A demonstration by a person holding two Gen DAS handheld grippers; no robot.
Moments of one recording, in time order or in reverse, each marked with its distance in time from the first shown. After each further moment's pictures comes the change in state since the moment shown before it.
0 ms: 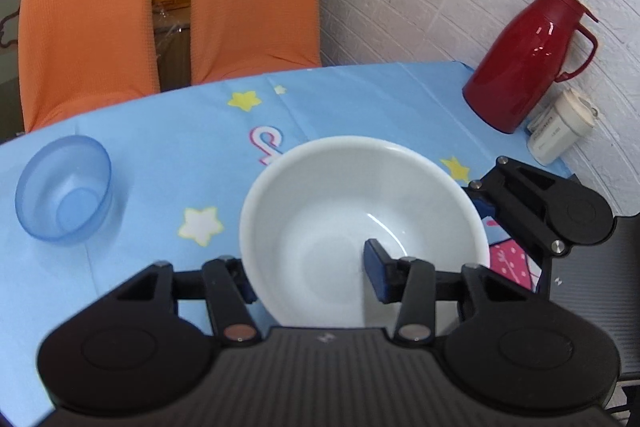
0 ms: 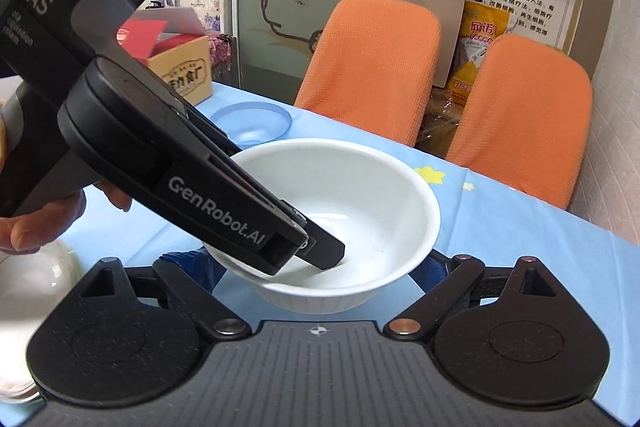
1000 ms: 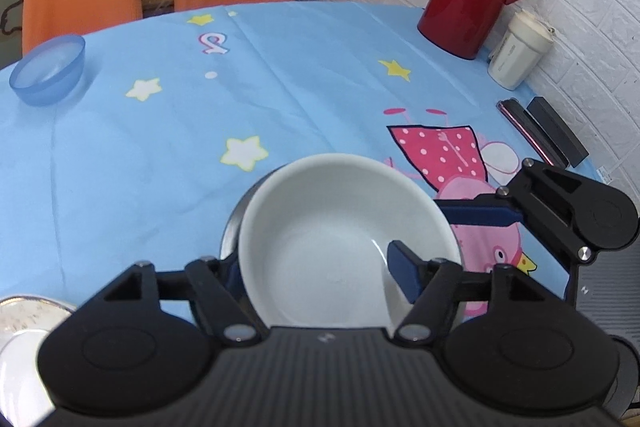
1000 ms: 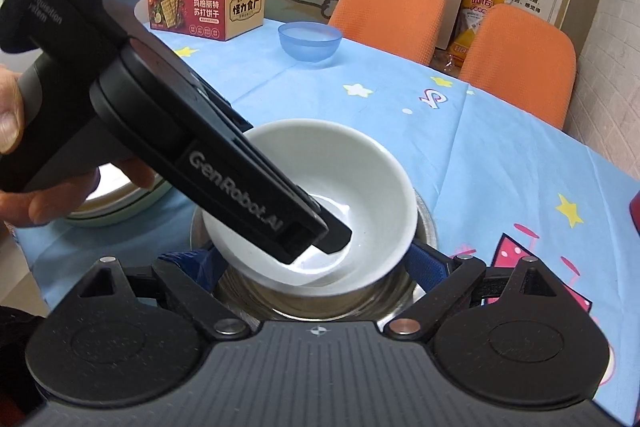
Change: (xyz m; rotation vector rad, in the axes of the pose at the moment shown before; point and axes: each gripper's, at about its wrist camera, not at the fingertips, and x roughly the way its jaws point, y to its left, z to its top) left arm -0.016 -0.080 -0.126 0.026 0.012 0.018; right arm -0.079 0.058 -0.099 -0.041 0.079 -0.026
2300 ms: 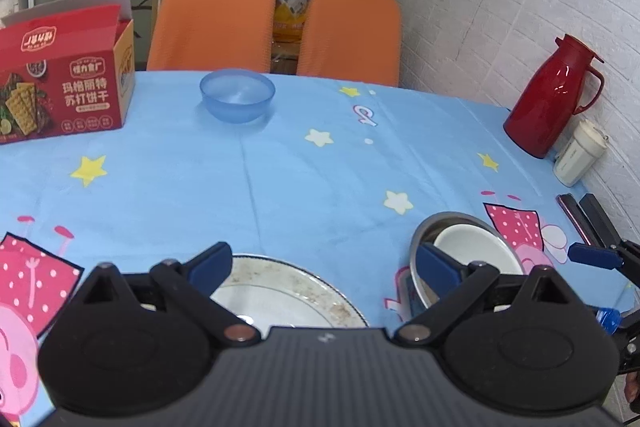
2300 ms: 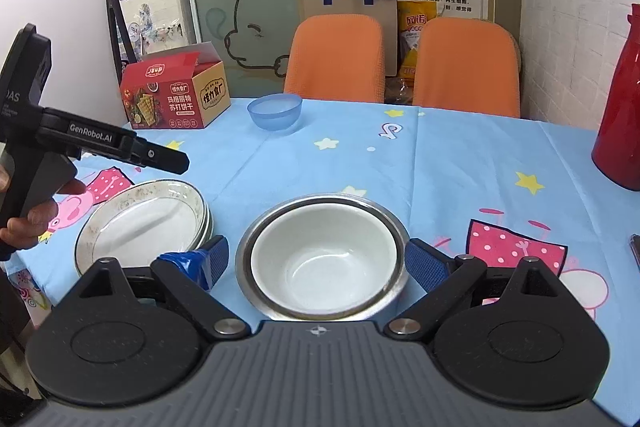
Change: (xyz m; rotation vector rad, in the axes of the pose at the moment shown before) left arm -0.117 0.086 -0.042 -0.202 -0.230 0.197; right arm -0.058 0.000 -0.005 0.286 -0.171 -0.033
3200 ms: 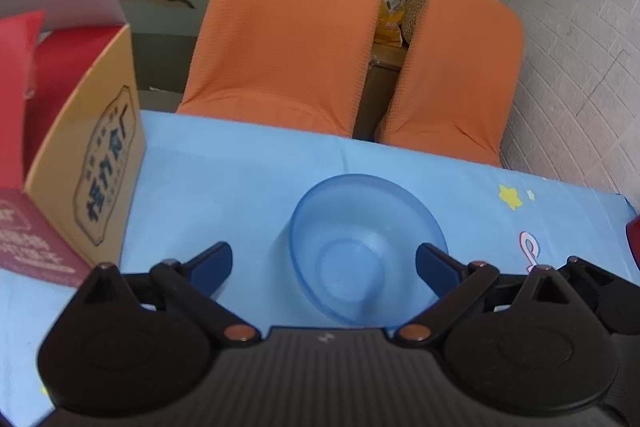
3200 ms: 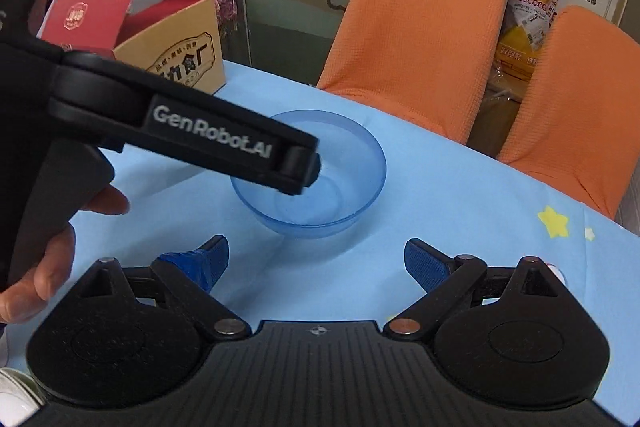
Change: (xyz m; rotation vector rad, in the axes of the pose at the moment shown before) left arm 0.202 0.123 0.159 -0.162 0.062 0.140; right arm 0.311 0.050 0.144 -0.214 0.265 0.083
